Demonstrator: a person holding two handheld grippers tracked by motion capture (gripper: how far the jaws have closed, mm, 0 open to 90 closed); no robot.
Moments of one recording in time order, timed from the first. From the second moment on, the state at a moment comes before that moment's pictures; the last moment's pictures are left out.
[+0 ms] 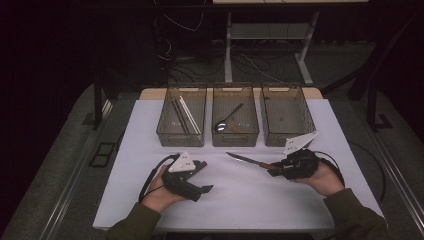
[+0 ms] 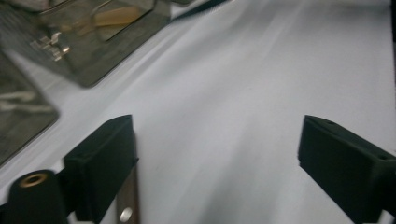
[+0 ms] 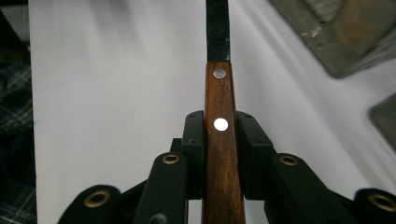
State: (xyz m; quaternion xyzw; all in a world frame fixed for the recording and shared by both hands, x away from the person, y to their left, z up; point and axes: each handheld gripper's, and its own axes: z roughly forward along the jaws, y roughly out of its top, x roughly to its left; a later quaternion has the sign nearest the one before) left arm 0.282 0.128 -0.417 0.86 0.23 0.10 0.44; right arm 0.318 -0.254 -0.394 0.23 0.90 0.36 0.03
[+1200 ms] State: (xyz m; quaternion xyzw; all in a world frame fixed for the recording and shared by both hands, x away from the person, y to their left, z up) left arm 0.281 0.150 -0.427 0.85 0.26 0.11 0.45; right arm 0.399 -0.318 -0.331 0.40 0.81 0.40 0.13
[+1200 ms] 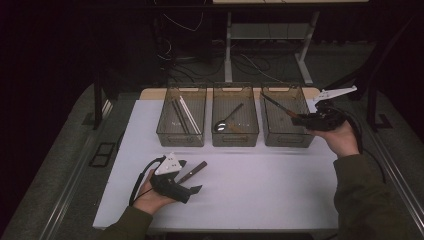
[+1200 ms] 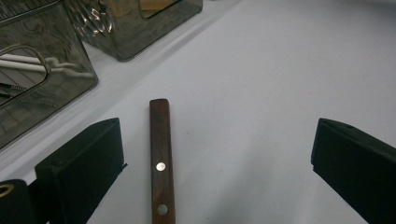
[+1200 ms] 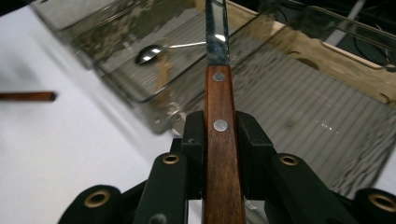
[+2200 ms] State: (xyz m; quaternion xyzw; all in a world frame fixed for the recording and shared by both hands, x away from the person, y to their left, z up) left arm 0.281 0.151 -0.427 0.84 0.26 0.11 0.46; right arm 0.467 -0.321 -0.388 0.51 0.81 0.26 0.12
